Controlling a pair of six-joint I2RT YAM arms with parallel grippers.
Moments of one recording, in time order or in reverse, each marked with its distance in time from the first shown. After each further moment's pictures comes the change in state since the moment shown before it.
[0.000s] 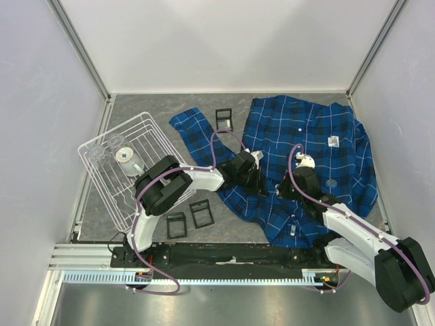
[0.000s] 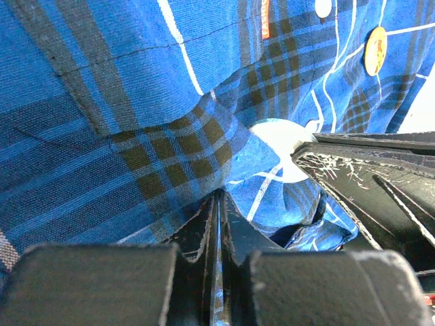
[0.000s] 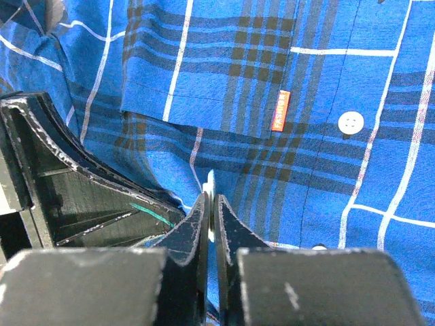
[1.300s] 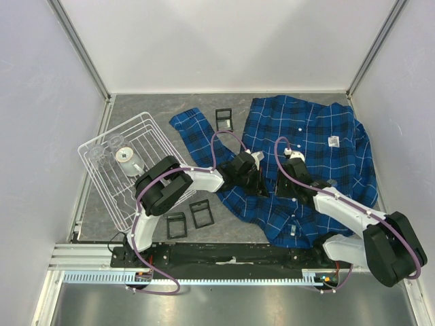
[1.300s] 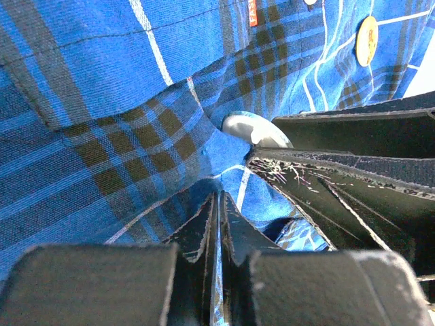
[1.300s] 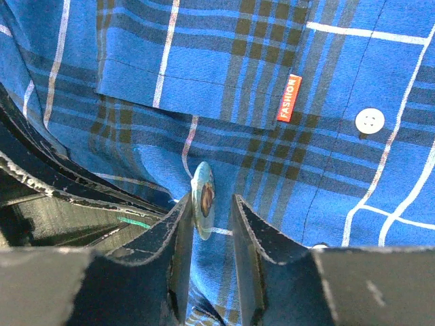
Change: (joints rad) left arm -0.005 0.000 -0.014 0.033 0.025 -0.004; right arm 0.022 0.206 0.158 -0.153 0.004 -0.056
